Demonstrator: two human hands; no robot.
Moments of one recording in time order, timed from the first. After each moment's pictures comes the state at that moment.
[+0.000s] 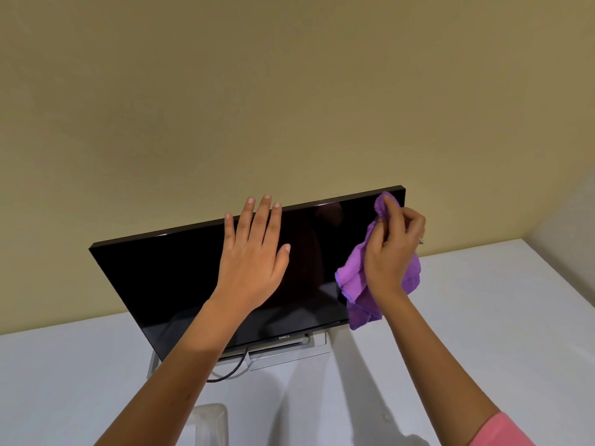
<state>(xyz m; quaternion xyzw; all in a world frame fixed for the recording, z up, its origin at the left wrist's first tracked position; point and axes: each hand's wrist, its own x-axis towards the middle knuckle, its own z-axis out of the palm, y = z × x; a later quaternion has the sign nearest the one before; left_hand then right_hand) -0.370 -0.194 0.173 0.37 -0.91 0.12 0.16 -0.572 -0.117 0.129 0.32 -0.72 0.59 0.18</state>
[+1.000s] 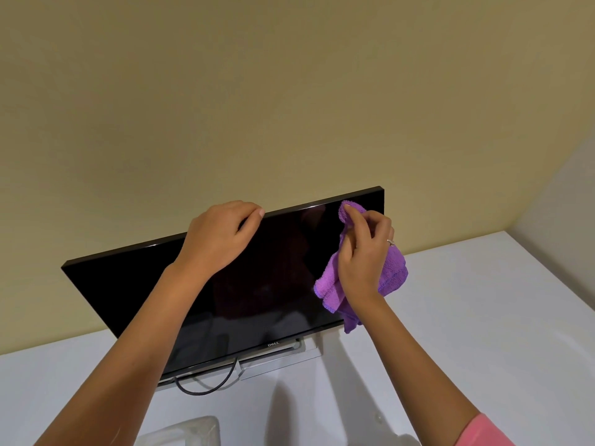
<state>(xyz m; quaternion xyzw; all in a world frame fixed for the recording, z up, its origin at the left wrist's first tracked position) -0.381 -0.239 0.217 0.31 -0.92 -0.05 0.23 -0.560 -0.116 0.125 0.36 -0.72 0.56 0.17</state>
